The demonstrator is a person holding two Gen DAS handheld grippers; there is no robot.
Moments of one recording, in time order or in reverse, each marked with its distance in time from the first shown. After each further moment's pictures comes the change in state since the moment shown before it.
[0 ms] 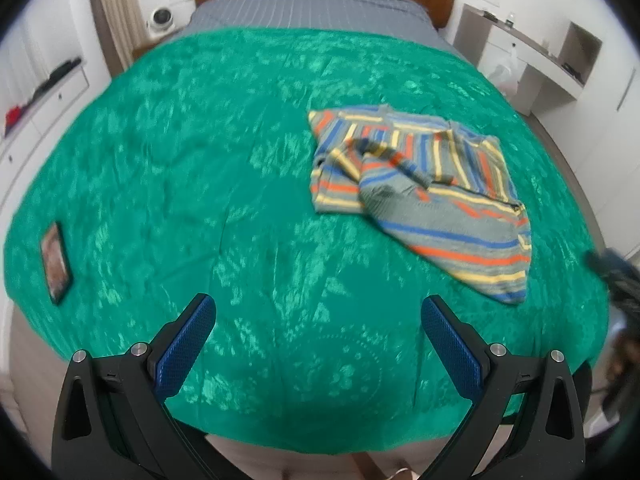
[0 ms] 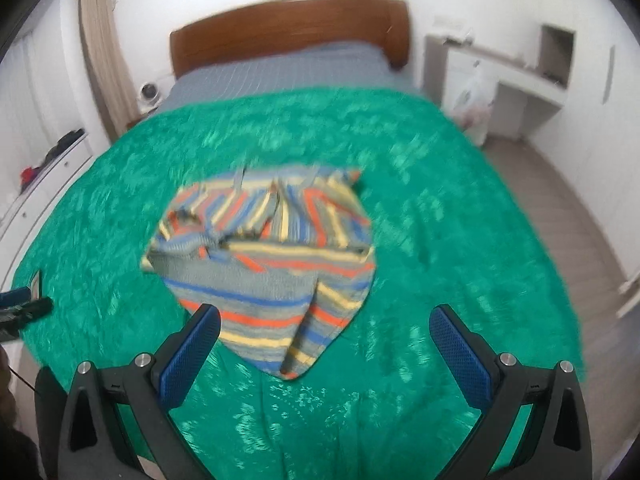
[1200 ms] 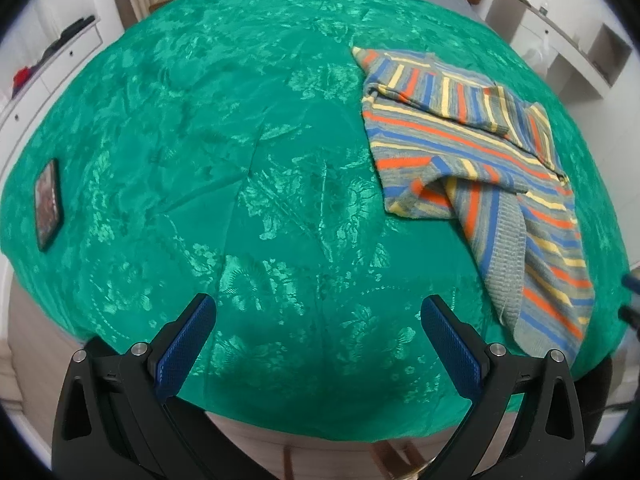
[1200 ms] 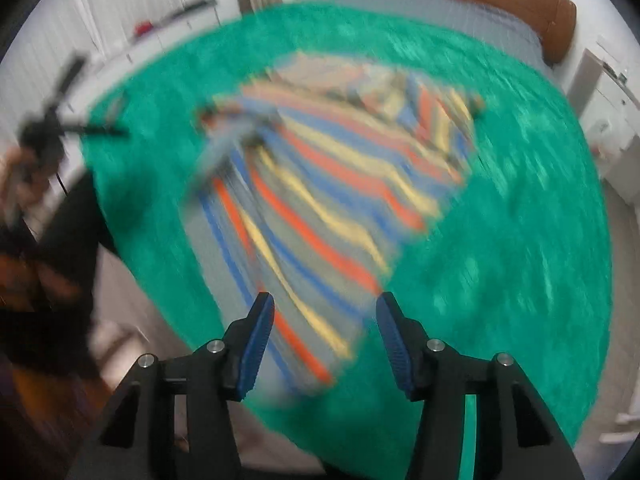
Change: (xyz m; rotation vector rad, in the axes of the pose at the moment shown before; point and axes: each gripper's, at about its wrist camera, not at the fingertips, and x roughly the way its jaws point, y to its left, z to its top) left arm 0.052 0.037 -0.039 -0.064 0.118 0.036; right arm -0.007 0.027 -0.031 -0.396 0.158 0.365
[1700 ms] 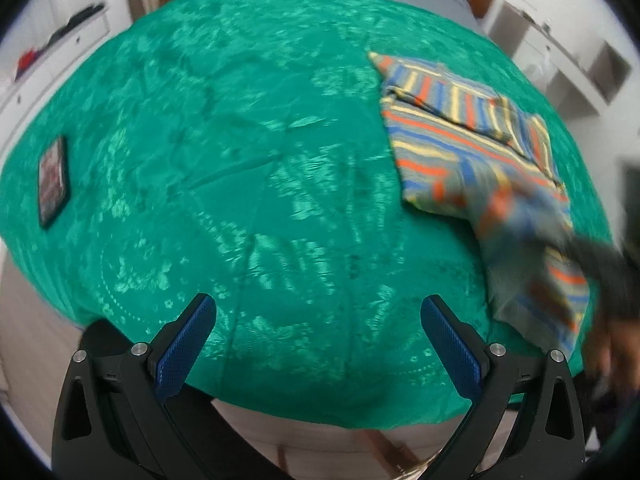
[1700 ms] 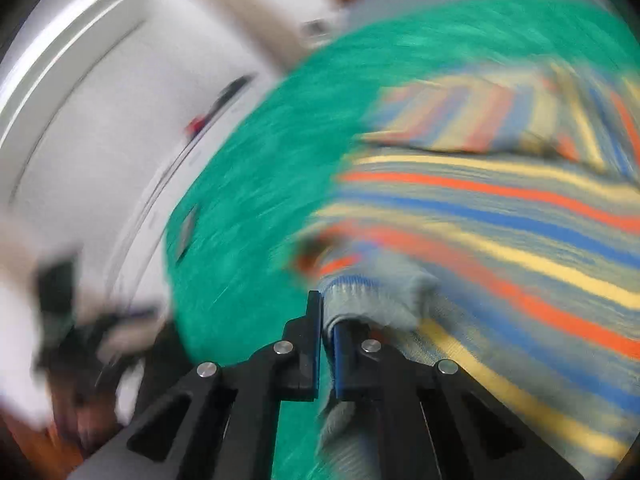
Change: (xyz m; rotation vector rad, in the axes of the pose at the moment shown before) left arm -0.004 0.040 -0.018 -0.073 -0.024 -0.054; right arm 0.097 0.099 0.072 -0.007 -0.080 0.414
